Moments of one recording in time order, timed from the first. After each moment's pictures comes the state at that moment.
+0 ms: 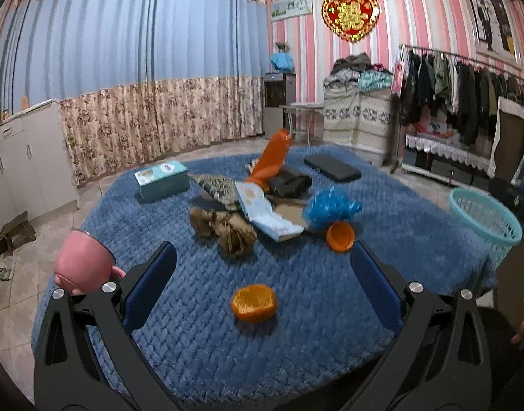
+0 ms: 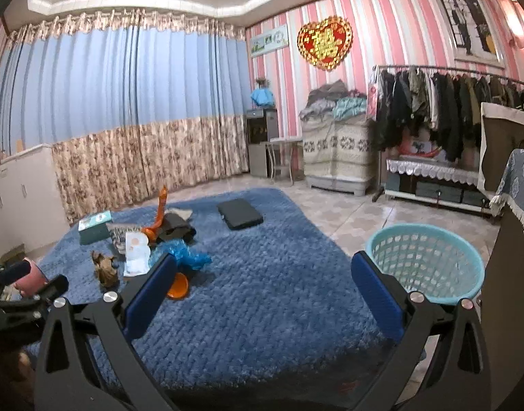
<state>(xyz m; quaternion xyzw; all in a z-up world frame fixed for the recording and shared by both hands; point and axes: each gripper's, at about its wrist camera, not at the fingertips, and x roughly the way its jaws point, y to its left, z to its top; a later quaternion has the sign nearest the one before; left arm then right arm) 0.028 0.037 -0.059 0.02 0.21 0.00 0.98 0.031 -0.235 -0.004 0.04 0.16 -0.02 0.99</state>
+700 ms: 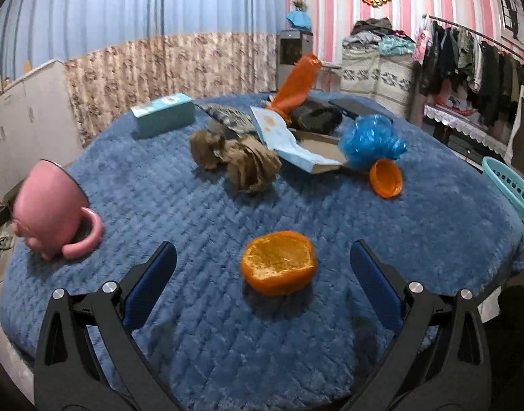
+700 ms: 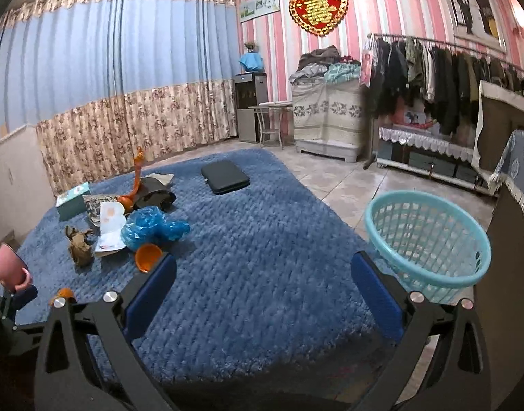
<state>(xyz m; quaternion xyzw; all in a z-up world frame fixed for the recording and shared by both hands) 0.078 0.055 -0.121 -0.01 0.30 0.02 0.95 0.068 -0.242 -0.032 0.03 0.22 -0.04 0.97</state>
